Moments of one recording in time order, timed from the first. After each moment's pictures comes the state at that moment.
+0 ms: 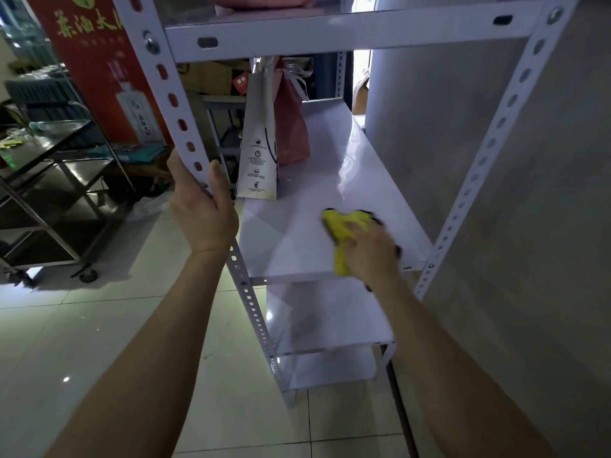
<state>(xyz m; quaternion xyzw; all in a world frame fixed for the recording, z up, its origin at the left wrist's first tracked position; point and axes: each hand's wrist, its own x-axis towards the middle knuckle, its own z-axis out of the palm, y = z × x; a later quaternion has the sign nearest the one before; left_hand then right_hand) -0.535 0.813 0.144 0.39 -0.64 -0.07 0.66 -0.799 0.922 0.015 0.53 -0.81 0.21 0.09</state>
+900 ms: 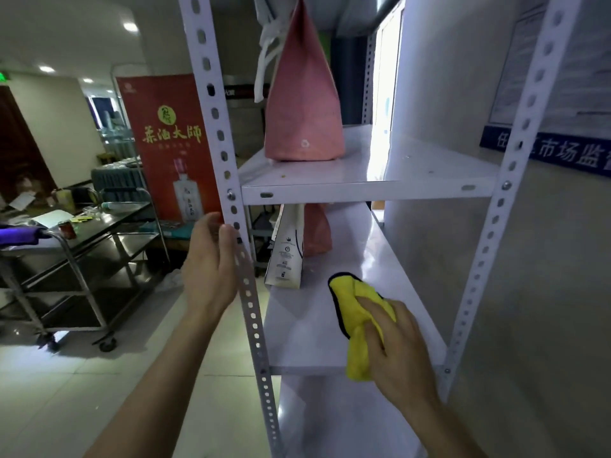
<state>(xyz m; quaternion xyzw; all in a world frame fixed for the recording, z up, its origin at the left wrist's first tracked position) -0.496 0.836 0.237 0.42 -0.68 -0.08 0.59 -0.739 1.017 0.133 0.56 -0.70 0.43 0.09</state>
